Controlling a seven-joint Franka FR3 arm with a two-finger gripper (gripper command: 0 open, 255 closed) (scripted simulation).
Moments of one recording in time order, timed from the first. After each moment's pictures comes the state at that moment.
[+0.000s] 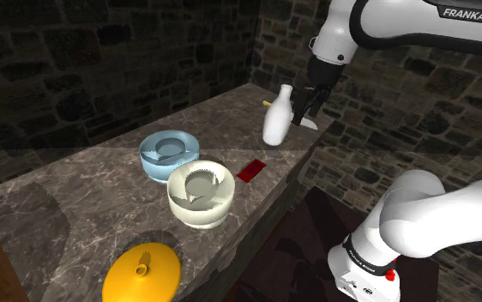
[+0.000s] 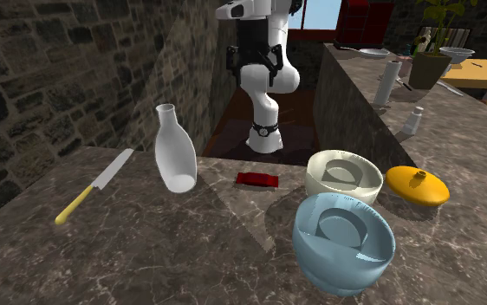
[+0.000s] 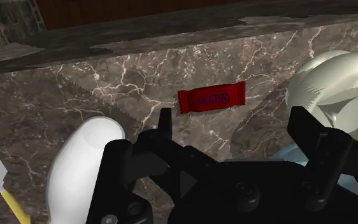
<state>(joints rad) -0.01 -0.76 -0.04 -2.40 0.04 1.66 0.02</state>
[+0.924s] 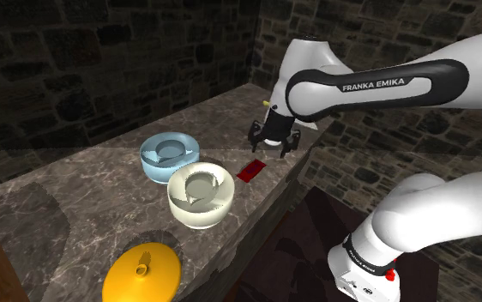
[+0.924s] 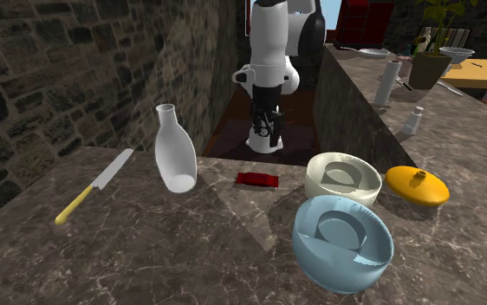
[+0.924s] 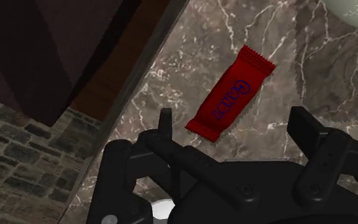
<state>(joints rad) -0.20 -0.58 0.28 -2.62 0.21 2.11 0.87</state>
